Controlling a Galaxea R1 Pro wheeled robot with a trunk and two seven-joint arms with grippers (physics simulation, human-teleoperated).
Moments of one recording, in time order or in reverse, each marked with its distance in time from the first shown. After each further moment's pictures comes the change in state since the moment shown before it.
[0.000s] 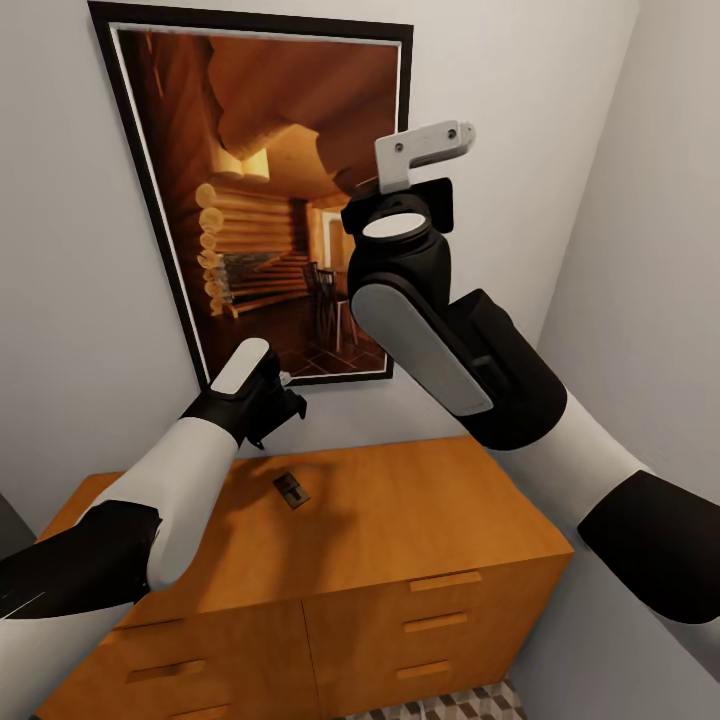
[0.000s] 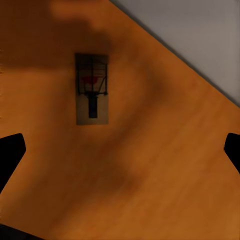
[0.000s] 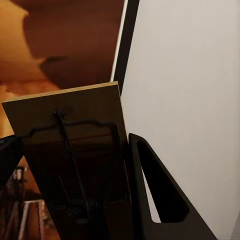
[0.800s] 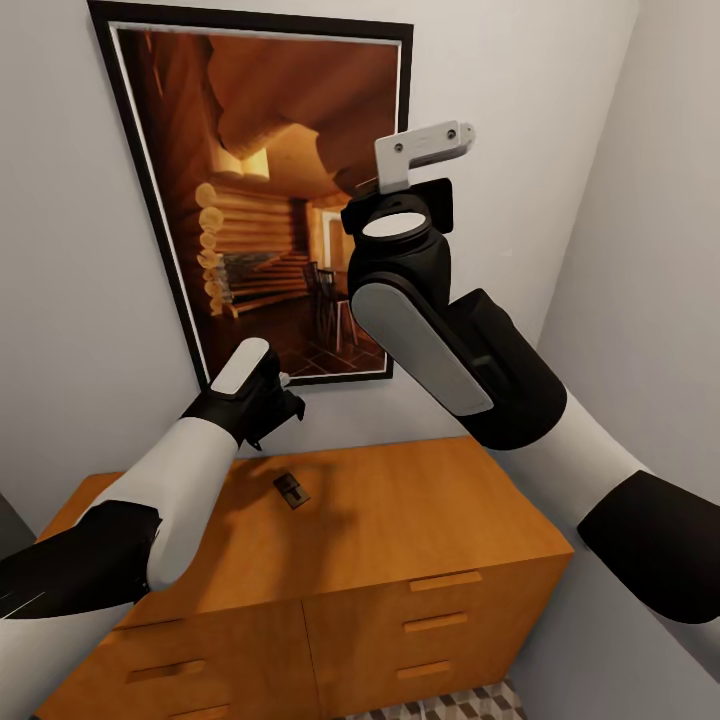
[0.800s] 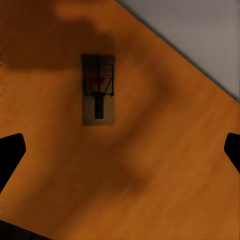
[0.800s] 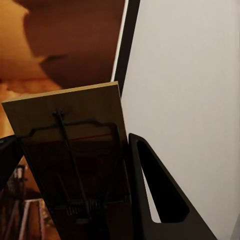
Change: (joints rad) left arm 0.000 0.000 -0.001 -0.002 -0.002 0.001 0.023; right arm 0.000 0.001 -0.001 0.000 -0.004 0.003 -0.001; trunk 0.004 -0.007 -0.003
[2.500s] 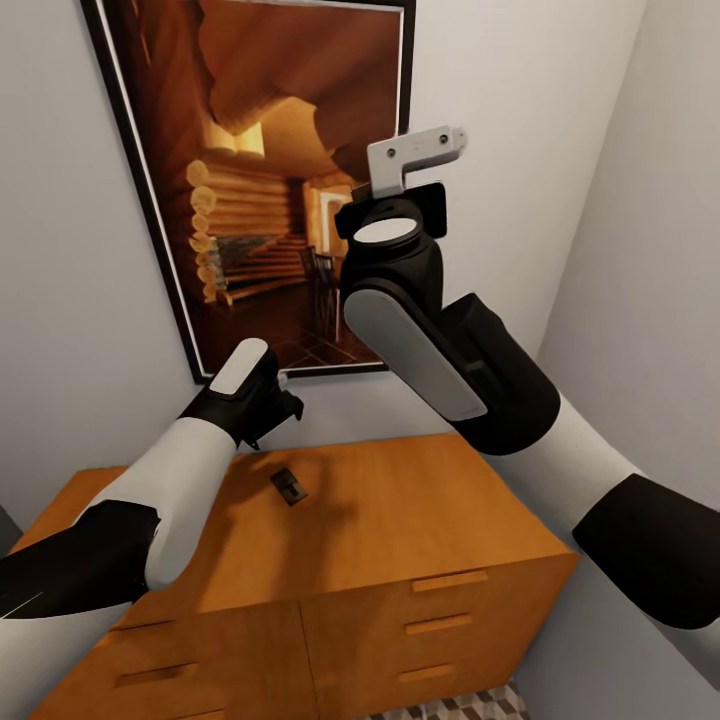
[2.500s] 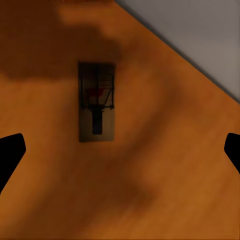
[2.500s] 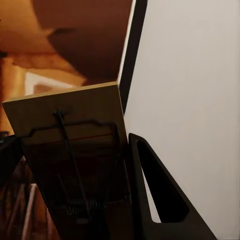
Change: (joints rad) left arm 0.000 0.007 -0.002 0.003 -0.006 0.006 -0.008; right arm 0.010 0.017 0.005 0.000 0.001 0.003 -0.008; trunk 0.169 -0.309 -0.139
